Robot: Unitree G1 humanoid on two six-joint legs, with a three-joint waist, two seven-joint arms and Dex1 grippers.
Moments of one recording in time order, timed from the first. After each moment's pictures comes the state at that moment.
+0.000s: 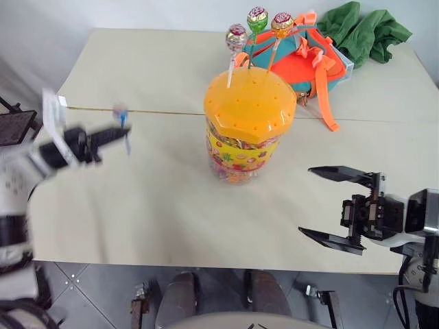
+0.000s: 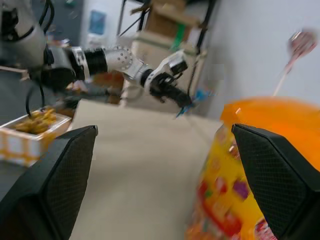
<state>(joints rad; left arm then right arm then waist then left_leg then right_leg) -0.33 0.94 0.27 0.17 -0.73 0.83 -0.90 0.04 -0.68 -0.28 -0.46 0.84 -0.01 1.29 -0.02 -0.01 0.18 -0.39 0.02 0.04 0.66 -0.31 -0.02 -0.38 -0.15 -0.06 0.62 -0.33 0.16</state>
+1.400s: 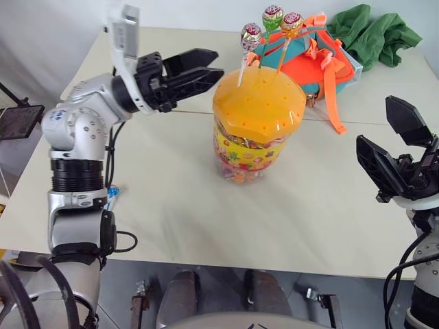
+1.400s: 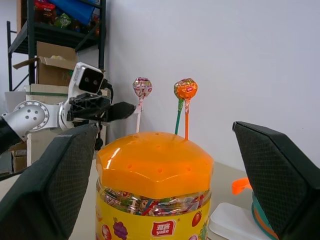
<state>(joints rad) -0.99 0.46 0.10 0.21 -0.71 0.67 -1.03 -0.05 -0.53 -0.47 -0.48 0.98 0.12 0.86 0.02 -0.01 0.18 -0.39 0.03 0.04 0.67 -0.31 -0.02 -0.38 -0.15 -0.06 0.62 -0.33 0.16</state>
